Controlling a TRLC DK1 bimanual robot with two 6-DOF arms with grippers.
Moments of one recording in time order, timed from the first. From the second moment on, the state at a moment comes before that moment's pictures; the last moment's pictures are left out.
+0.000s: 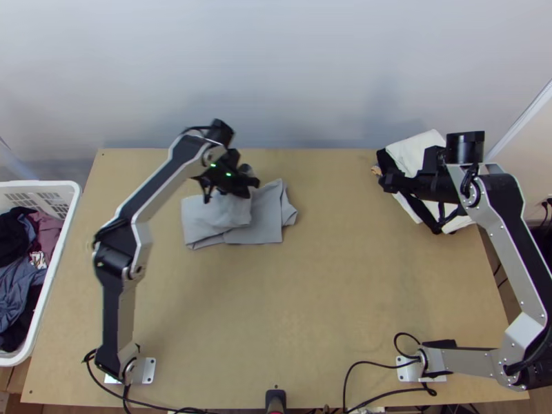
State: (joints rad) left arm -0.44 2.22 2.15 -1.09 0.31 -0.25; right arm 0.11 1.42 1.43 -0.84 -0.22 0.24
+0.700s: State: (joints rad) left arm -0.38 2.04 2.26 -0.93 0.30 -0.34; right arm 0.41 1.74 1.51 -0.69 -0.20 0.24
